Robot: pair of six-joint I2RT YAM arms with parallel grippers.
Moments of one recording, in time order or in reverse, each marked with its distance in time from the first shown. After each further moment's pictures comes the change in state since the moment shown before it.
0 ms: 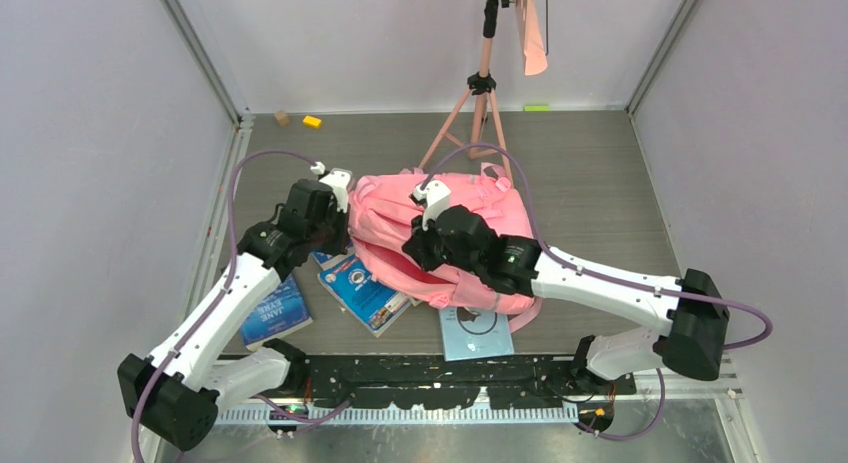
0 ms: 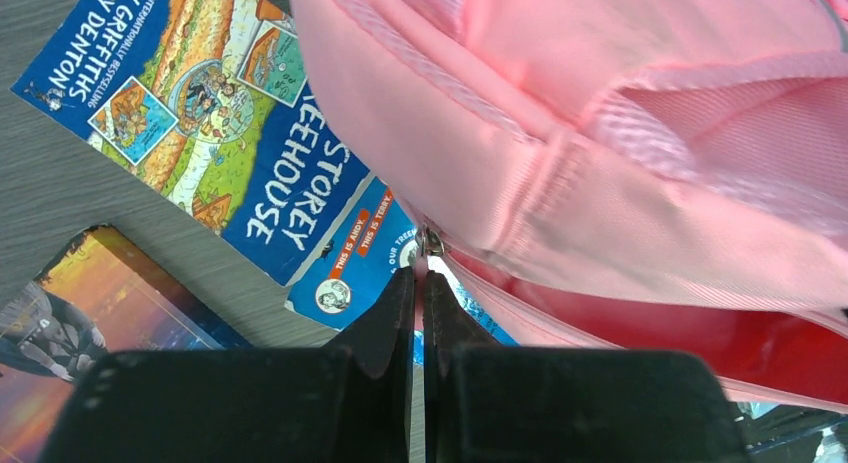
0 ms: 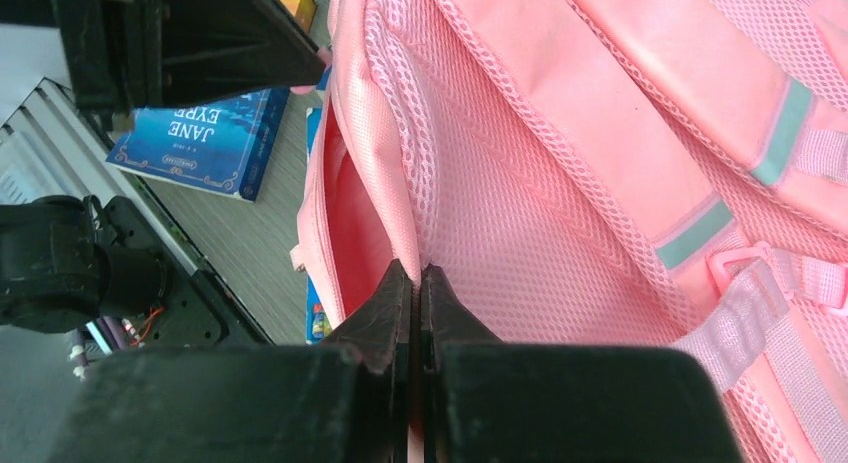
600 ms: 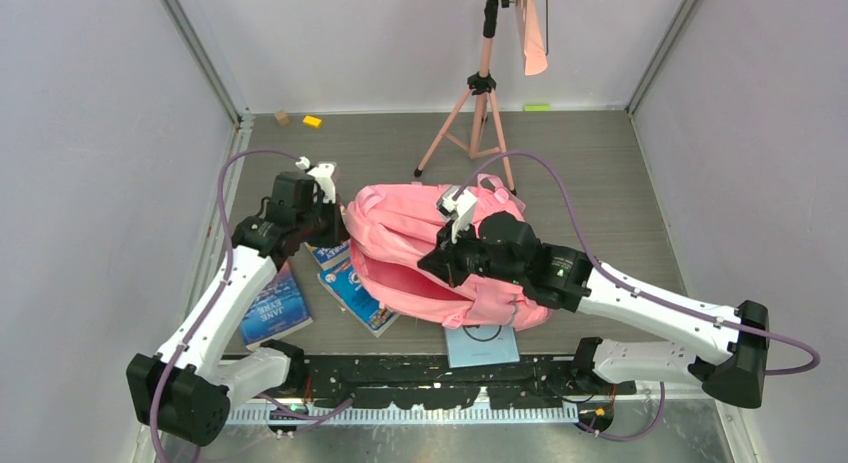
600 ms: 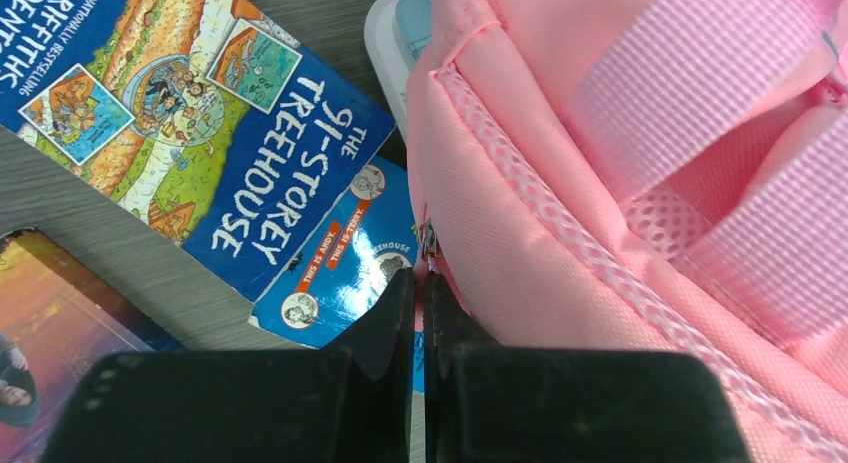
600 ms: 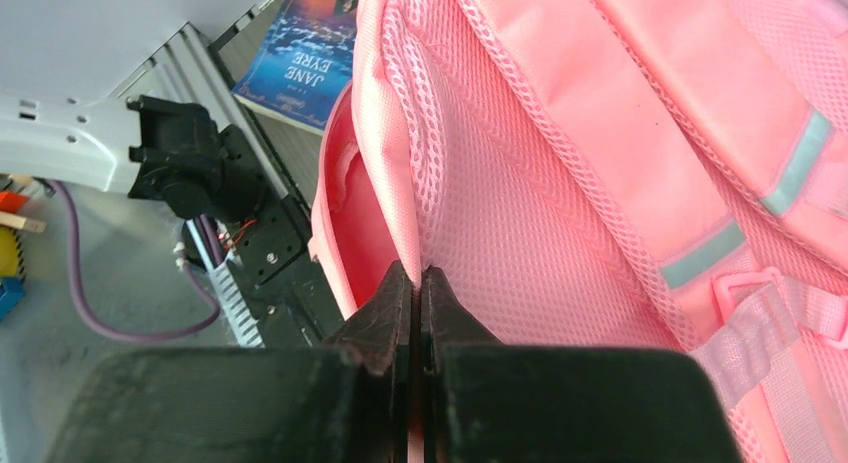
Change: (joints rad) left arm 0.157 0.034 0.000 0.032 0.192 -0.049; right arm 0.000 -0.265 -0.085 -0.091 -0.183 -0.030
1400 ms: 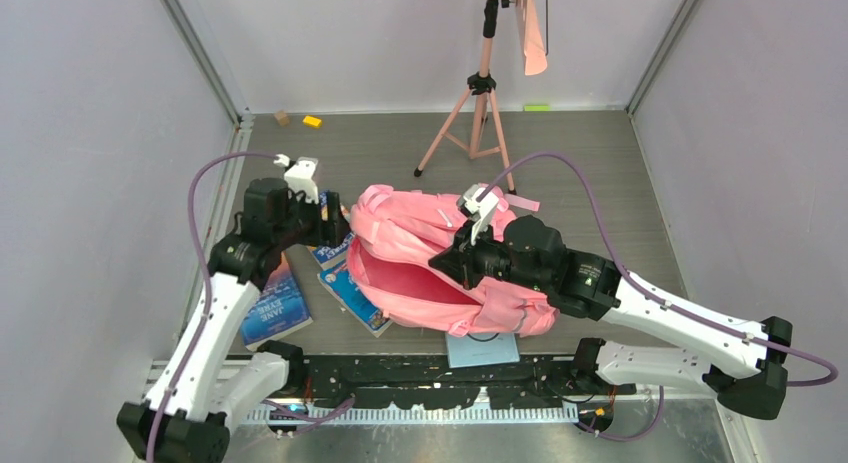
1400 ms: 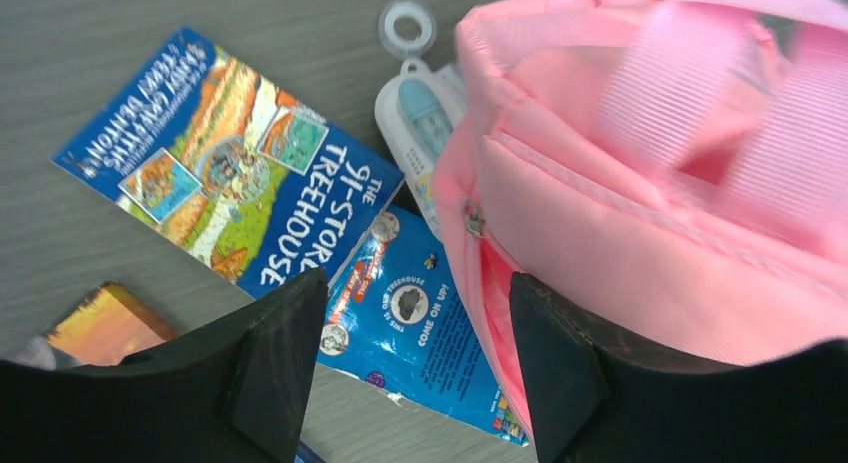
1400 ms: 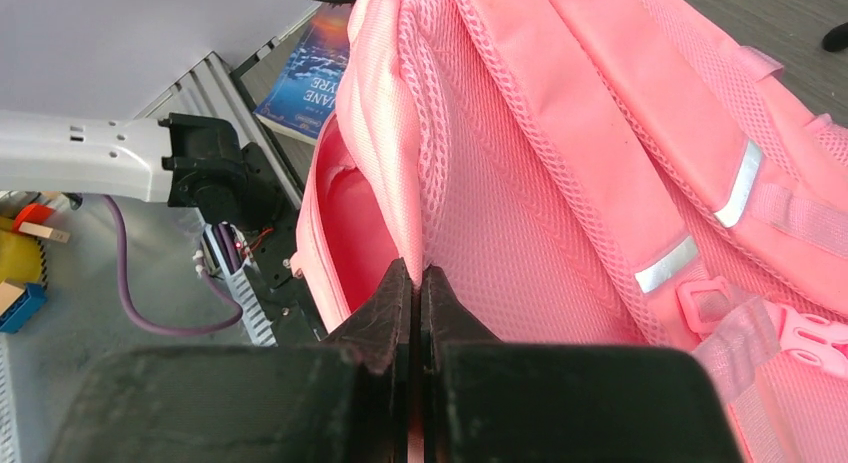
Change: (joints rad) left arm 0.070 -0.116 -0.013 0.046 0.075 0.069; right arm 0.009 -0.124 0.000 -0.052 0.009 -0.006
